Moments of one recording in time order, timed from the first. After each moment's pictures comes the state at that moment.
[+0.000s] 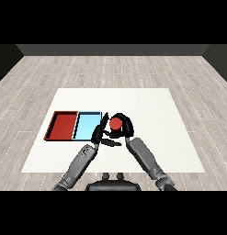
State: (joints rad) left arm -0.31 0.00 -0.43 -1.38 0.11 0.28 -0.19; right arm -0.46 0.00 0.40 -1.29 -0.26 -0.37 -0.34
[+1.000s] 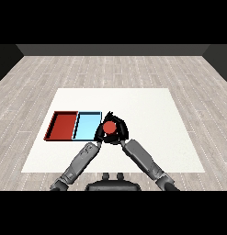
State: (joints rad) left arm -0.39 0.02 -0.50 -1.31 0.11 0.40 -0.17; right arm -0.49 -0.01 0.55 -1.32 -0.33 -0.46 -0.37
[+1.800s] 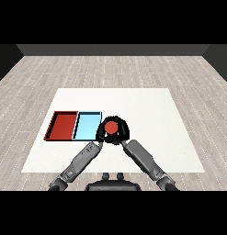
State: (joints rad) left arm -0.43 0.04 -0.56 -1.29 0.14 0.57 -0.16; right arm -0.47 -0.02 0.54 -1.33 -0.36 -0.45 -0.40
